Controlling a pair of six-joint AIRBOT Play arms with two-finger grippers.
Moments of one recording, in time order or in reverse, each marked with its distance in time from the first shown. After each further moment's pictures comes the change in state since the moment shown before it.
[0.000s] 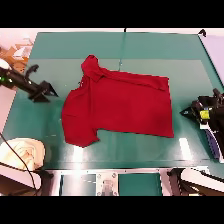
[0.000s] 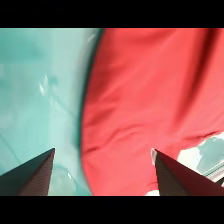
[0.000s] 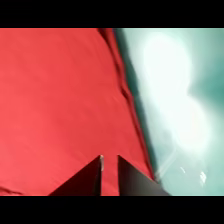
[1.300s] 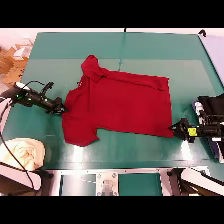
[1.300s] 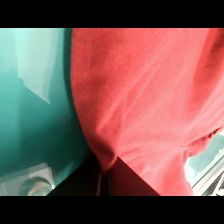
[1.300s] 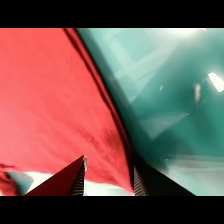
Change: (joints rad) left arm -0.050 0.000 -0.288 -0.173 0.206 0.220; right arm -0.037 0.031 -0.314 0.000 -0.050 0.029
